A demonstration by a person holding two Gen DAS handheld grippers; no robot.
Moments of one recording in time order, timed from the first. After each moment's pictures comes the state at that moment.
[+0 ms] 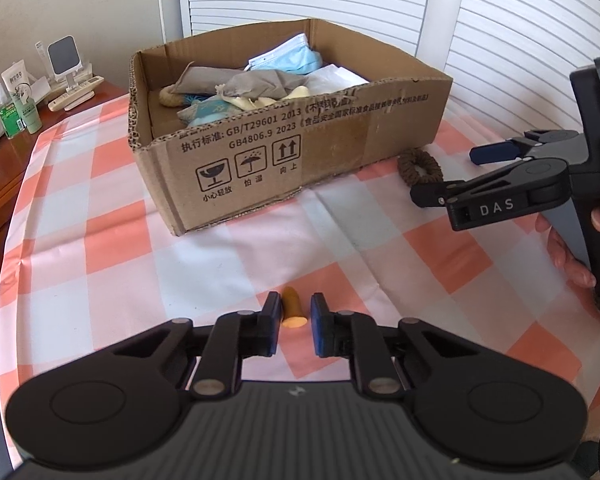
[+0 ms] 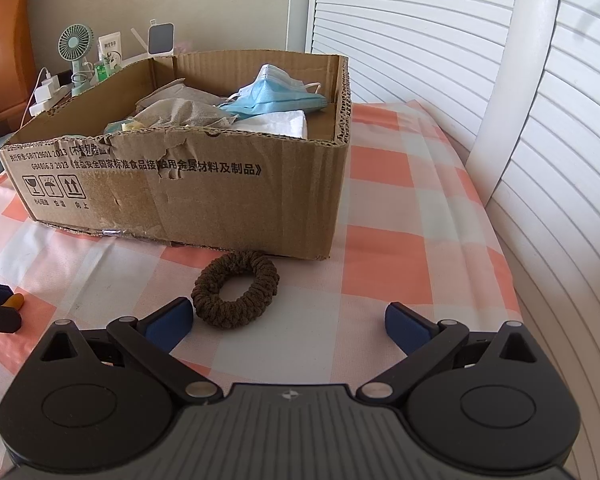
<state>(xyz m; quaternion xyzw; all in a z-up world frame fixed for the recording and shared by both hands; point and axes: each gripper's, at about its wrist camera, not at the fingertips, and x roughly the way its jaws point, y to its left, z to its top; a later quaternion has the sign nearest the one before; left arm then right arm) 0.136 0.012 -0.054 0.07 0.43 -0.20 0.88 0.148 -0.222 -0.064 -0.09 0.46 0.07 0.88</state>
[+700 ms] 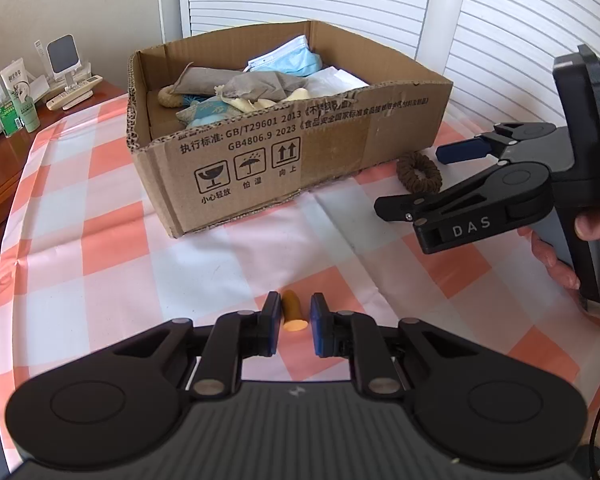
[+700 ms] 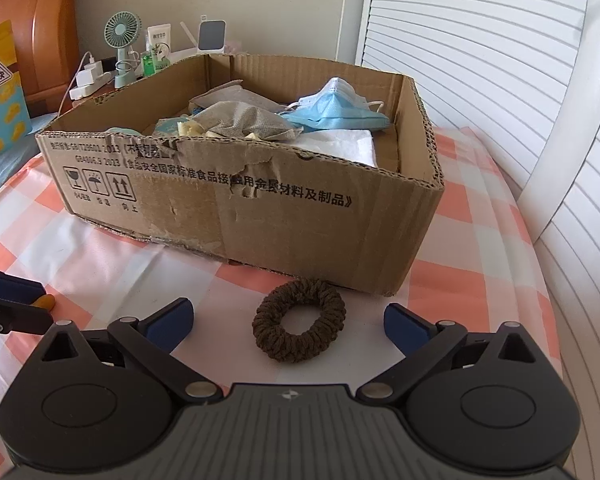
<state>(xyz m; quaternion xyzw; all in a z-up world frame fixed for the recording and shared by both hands) 0.137 0.012 -0.054 0.06 0.43 -0.20 0.88 0.155 -0.192 -0.067 -0.11 0.45 0.14 0.87</state>
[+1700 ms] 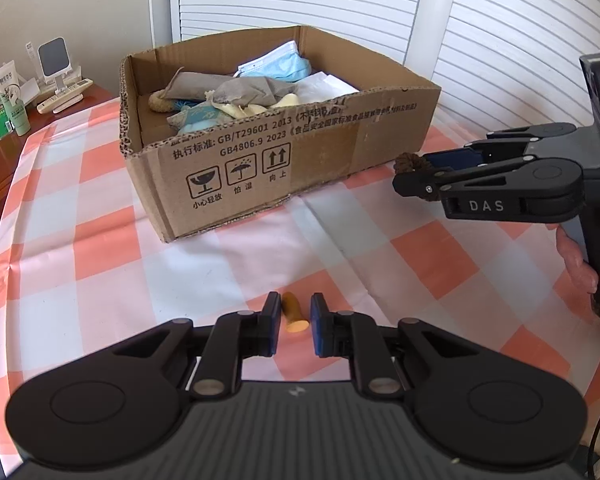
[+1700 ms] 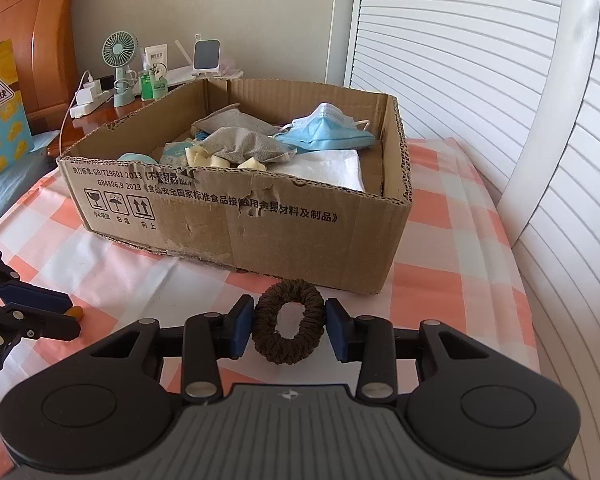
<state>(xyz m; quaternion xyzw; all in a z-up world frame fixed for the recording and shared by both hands) 0.136 0.014 -0.052 0.06 0.43 -0.22 0.87 0.136 -0.194 -0.040 -0.10 0.44 0.12 0.88</state>
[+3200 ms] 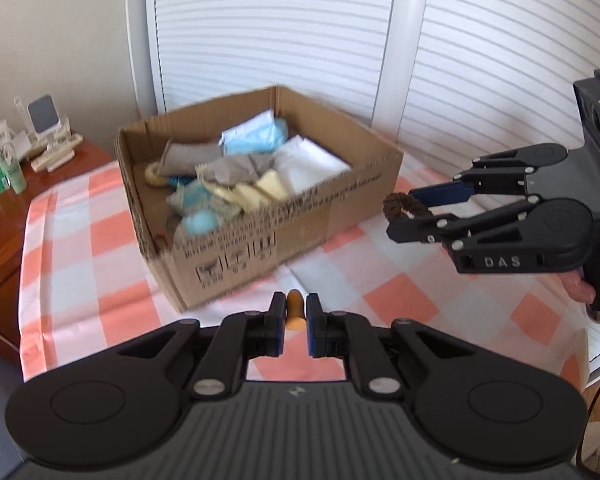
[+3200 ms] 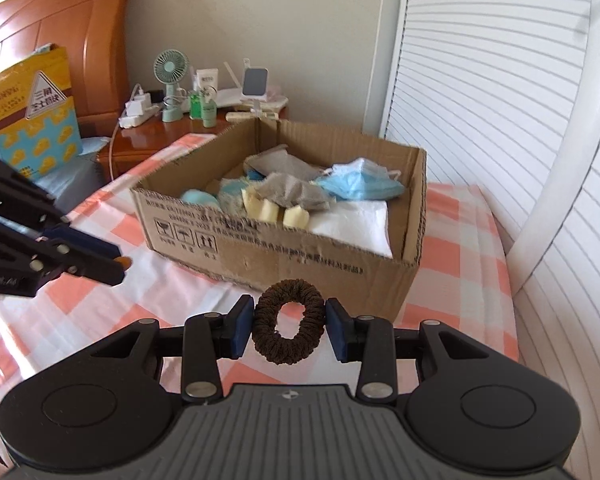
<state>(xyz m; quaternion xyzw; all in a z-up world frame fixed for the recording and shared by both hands) 0.140 0.018 0.013 0.07 0.38 -0.26 0.89 0.119 -0.189 0.017 -0.12 0.41 0.19 0.88</state>
